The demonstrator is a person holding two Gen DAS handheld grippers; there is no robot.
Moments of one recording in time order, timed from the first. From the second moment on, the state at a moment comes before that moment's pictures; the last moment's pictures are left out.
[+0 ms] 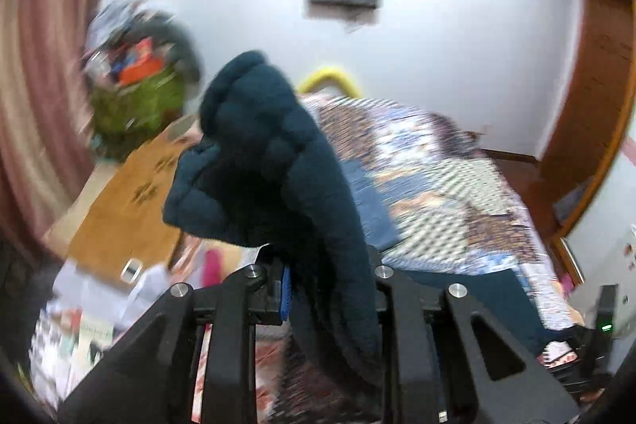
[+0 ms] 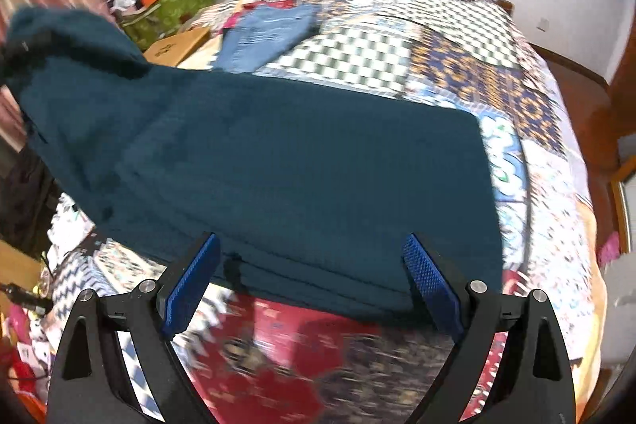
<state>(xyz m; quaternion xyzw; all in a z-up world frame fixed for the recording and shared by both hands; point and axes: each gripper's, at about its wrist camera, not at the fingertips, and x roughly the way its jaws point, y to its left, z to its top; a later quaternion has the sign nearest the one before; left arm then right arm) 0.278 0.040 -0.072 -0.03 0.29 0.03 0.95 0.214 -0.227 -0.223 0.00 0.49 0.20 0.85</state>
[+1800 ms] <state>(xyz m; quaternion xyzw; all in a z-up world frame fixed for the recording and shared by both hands) 0.322 -0.146 -0.149 0.03 0.49 -0.20 0.85 0.193 -0.275 -0.239 0.06 0.50 0.19 0.84</state>
